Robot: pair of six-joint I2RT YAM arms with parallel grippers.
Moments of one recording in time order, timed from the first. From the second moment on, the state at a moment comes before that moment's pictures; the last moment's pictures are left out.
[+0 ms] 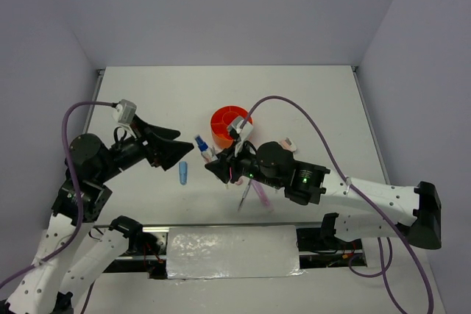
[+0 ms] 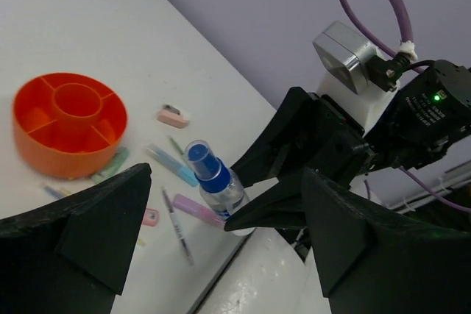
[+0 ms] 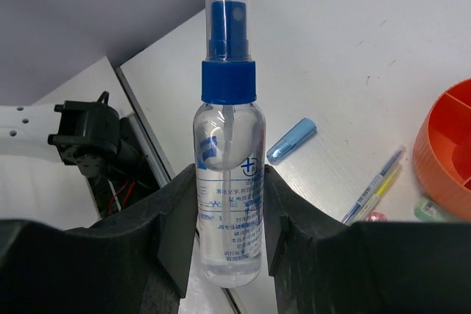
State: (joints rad) left arm -0.36 0.59 0.91 -0.29 0.52 -0.54; right arm 1.19 1.09 0.89 0.04 0.14 0.30
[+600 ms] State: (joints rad) left arm -0.44 0.76 0.88 -0.26 0.64 -0.53; right arm 1.23 1.14 0.97 -0.01 0.15 0.19
